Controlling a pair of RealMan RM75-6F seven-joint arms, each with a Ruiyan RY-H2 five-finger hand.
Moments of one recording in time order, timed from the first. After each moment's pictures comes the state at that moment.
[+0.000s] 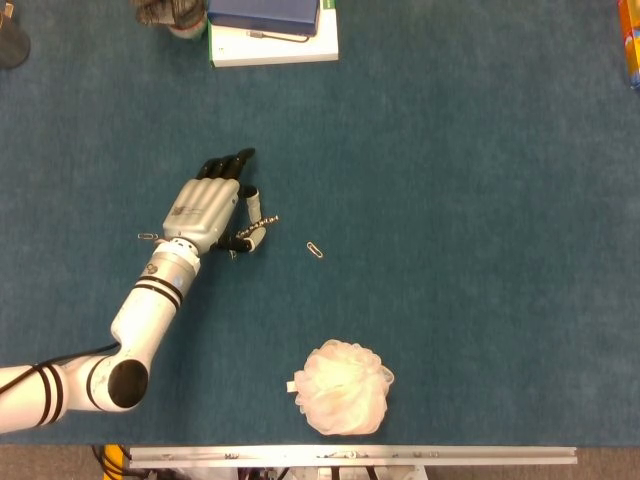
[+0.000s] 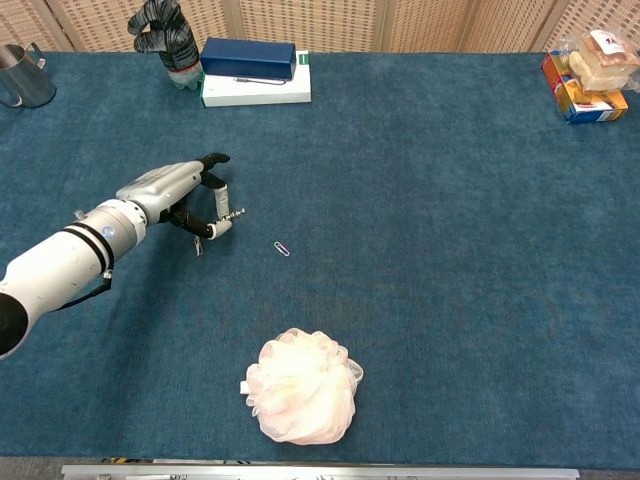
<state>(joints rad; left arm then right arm) -0.68 -1.65 -0.11 -1.46 0.90 0.92 0.25 0.18 -1.04 0.03 -1.35 -1.61 1.45 0.36</state>
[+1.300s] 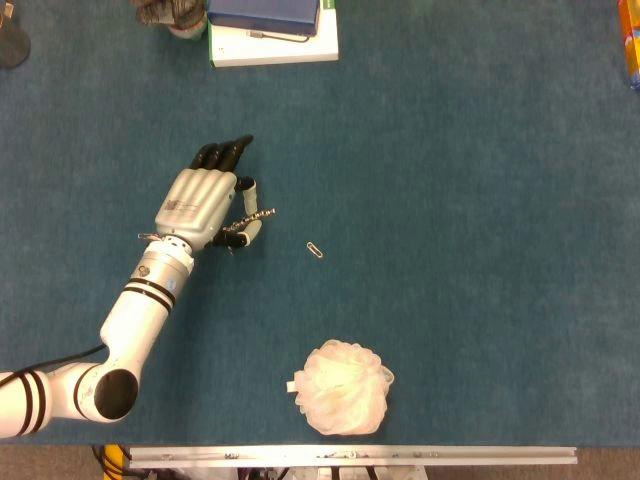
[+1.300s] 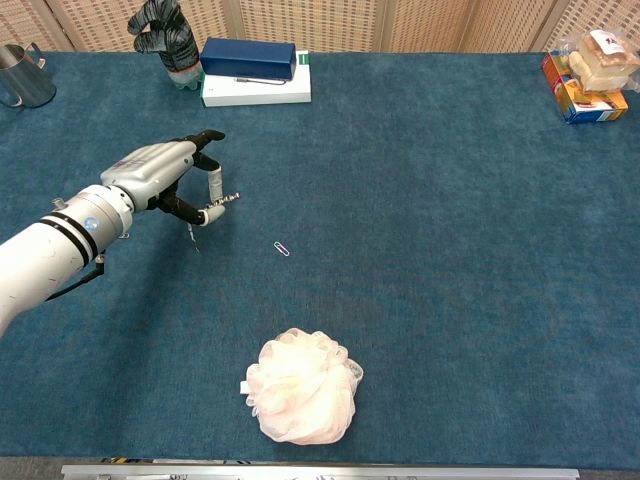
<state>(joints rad) -0.66 -1.58 -0.12 -1.59 0.95 1.00 0.35 0.19 -1.05 0.03 -1.33 -1.62 1.45 0.39</state>
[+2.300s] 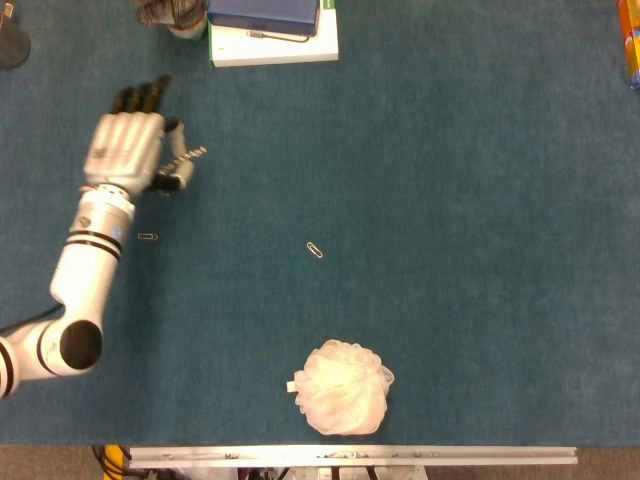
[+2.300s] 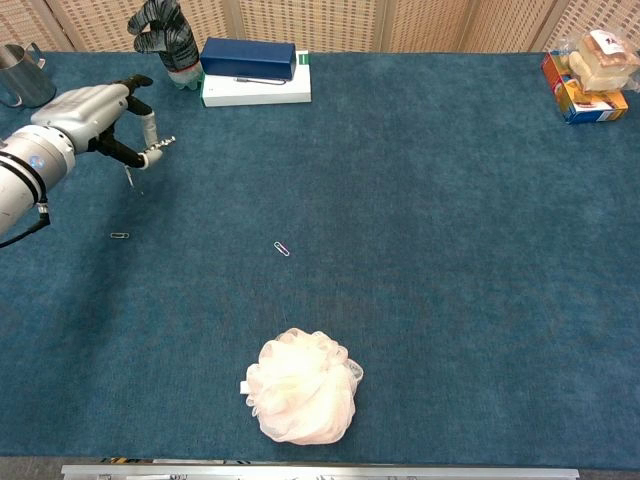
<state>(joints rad) -0.69 -1.47 -0.19 -1.47 0.80 0.98 0.40 0.20 -1.06 0.02 -1.35 -1.62 1.43 0.37</state>
